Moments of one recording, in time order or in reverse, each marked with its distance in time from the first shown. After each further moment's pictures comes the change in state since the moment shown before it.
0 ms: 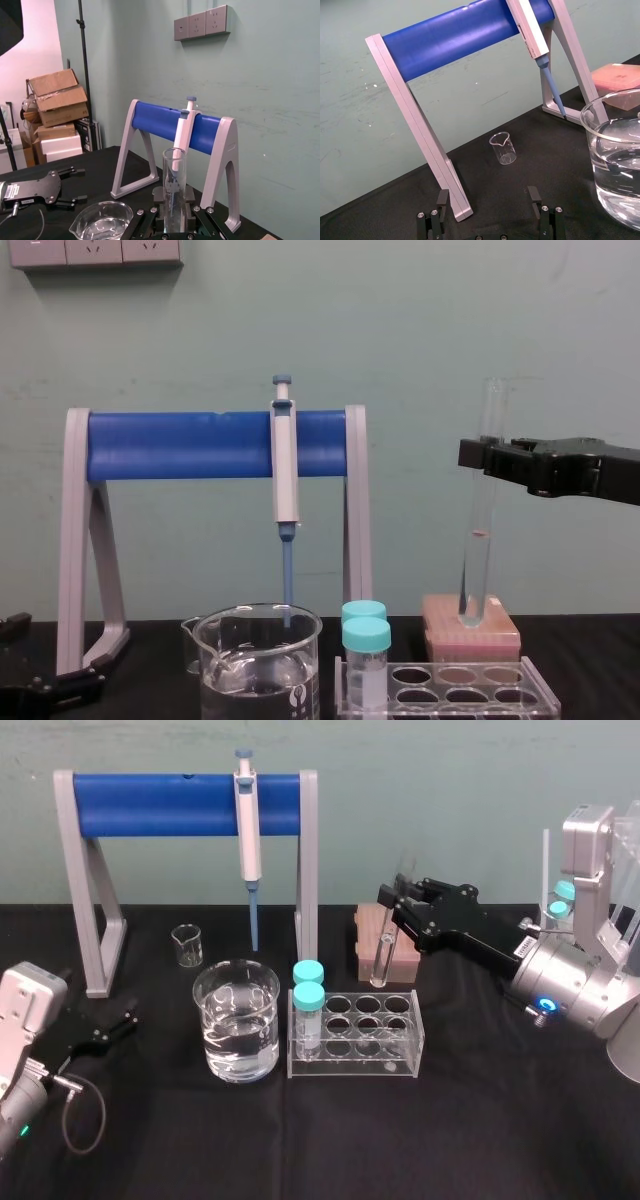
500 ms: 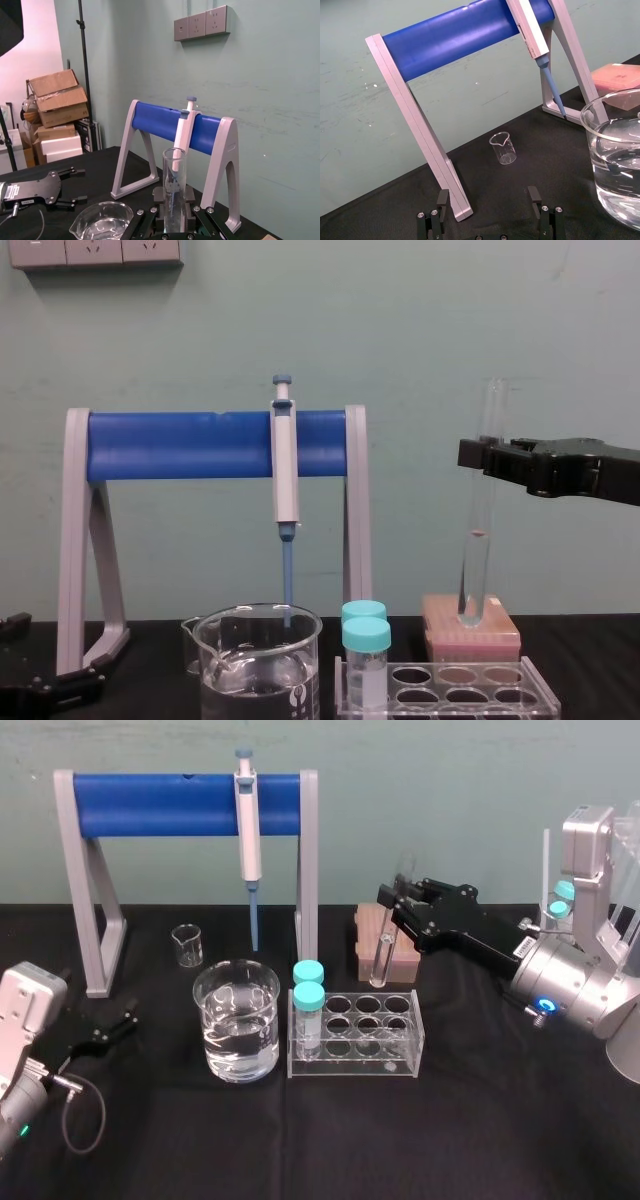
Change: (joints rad) left arm 0.000 0.000 0.000 0.000 0.000 0.000 0.000; right arm 0.000 -0.001 0.000 0.002 0.001 -0.003 0.000
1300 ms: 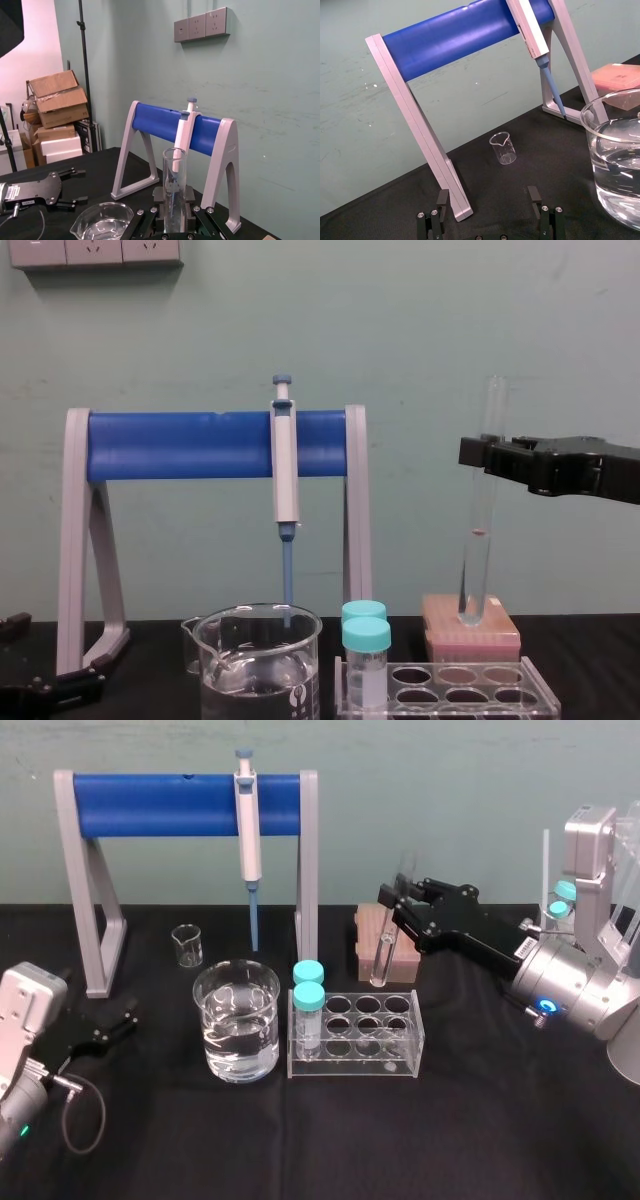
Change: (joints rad) left arm 0.000 0.000 0.000 0.000 0.000 0.000 0.000; right arm -0.007 0.002 0.003 -0.008 0.000 -0.002 -0.003
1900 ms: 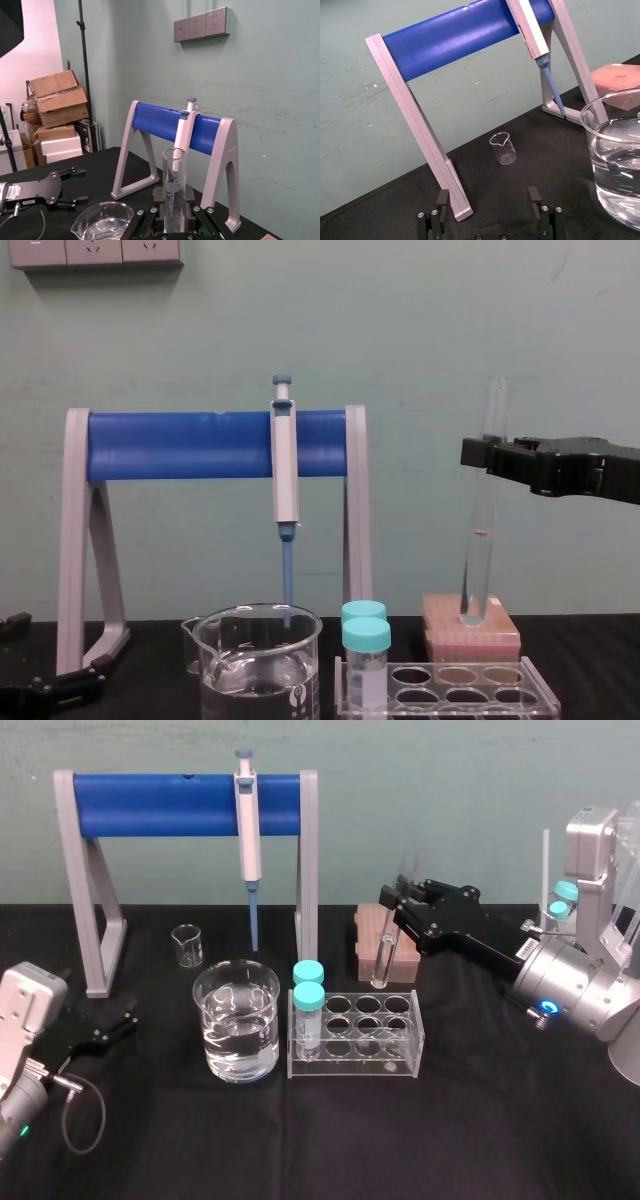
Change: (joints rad) left arm 0.000 0.000 0.000 0.000 0.000 0.000 0.000; right arm -0.005 0.003 0.002 -0.005 0.002 0.002 -0.001
